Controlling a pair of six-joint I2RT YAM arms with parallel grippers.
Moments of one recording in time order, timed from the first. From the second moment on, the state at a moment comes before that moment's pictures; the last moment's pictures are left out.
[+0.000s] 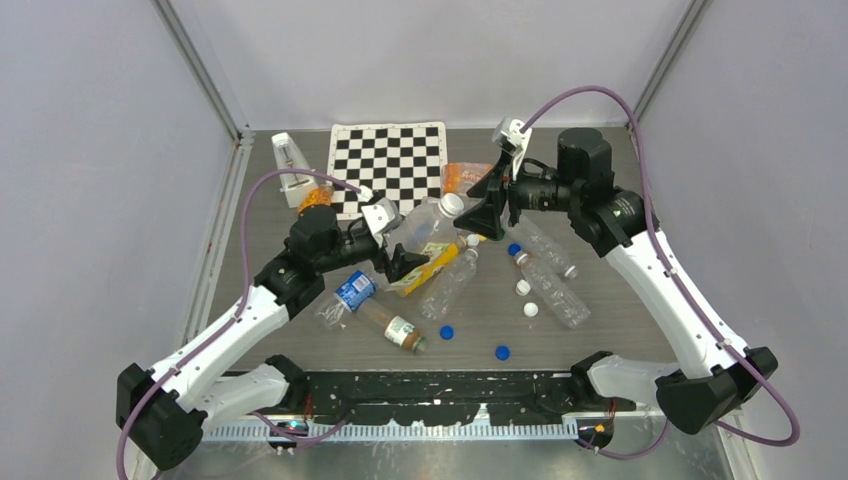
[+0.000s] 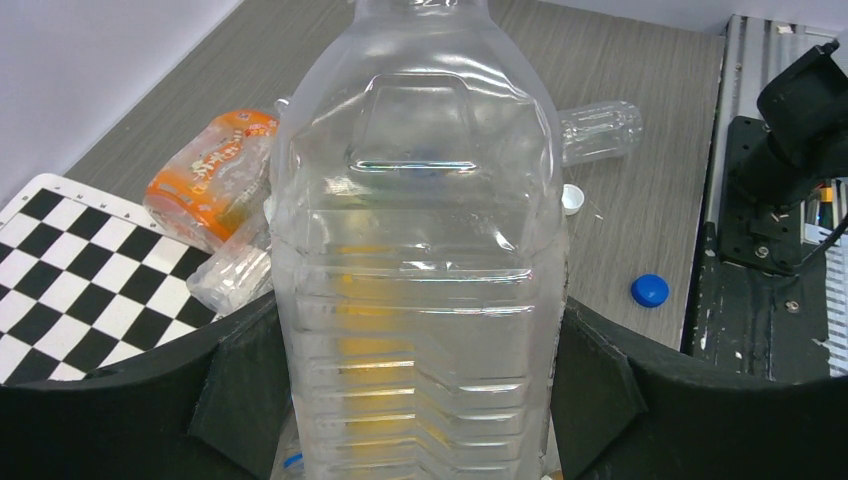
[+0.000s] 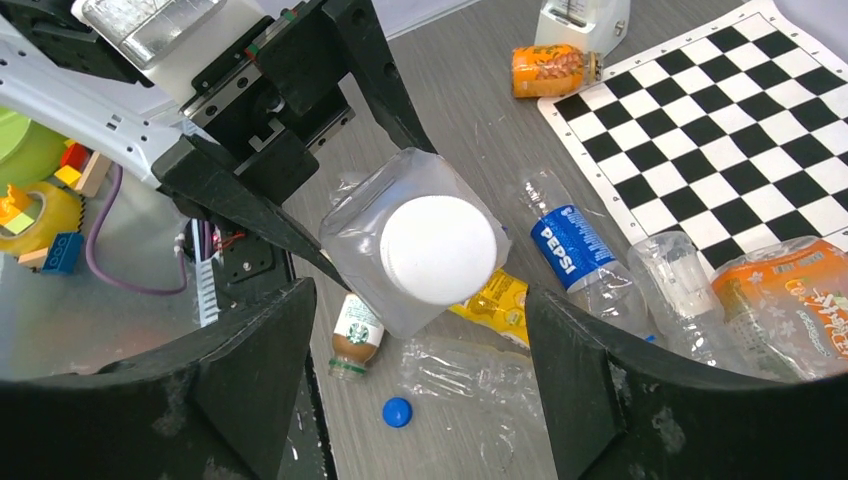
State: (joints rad) left arm -0.62 0.99 0.80 0.02 0.52 0.15; right arm 0.45 1.19 1.36 -0.49 -0.78 -0.03
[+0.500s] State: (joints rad) left arm -0.62 0.98 0.80 0.02 0.59 0.15; right arm 0.45 1.22 1.42 -0.56 -0.87 -0.12
